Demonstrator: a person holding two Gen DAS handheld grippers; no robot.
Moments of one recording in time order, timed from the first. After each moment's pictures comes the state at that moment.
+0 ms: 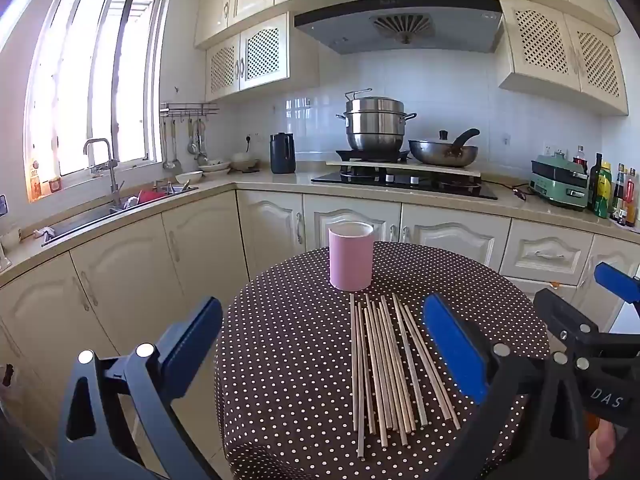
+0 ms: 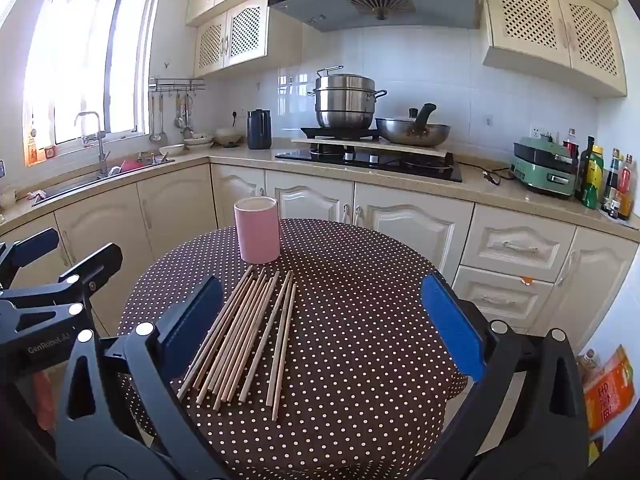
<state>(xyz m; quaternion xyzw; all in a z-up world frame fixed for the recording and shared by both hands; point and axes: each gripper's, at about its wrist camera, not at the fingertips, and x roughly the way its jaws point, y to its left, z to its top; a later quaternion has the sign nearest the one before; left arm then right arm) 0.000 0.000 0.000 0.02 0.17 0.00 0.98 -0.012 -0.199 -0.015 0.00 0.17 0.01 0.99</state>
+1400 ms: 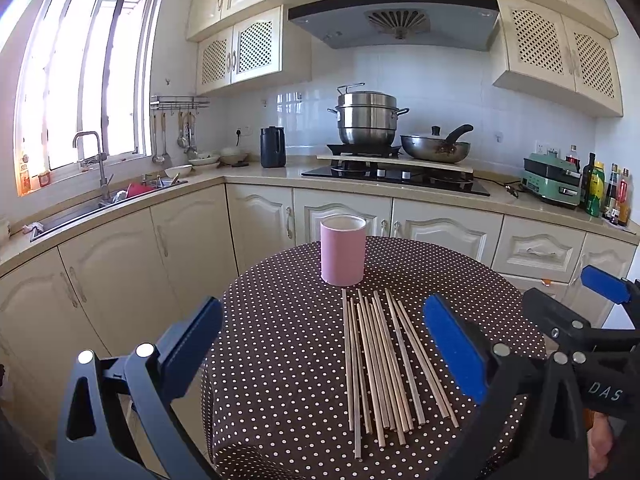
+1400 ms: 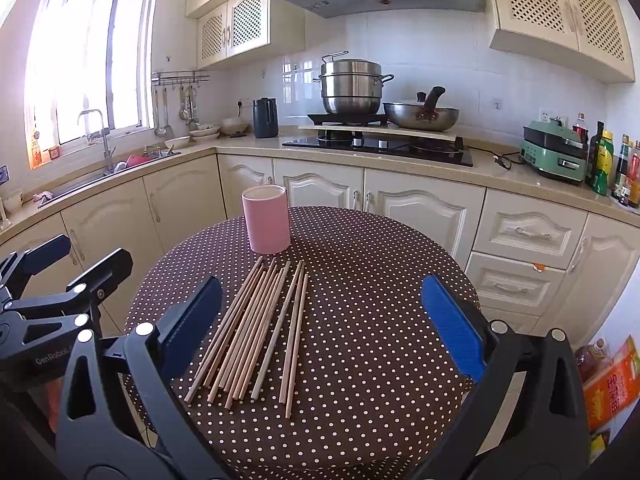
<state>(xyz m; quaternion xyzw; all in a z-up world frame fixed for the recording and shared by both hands) 0.008 0.003 -0.012 0.02 0.18 -0.02 0.98 -0.001 -0.194 -0.018 0.02 0.19 0.03 0.98</state>
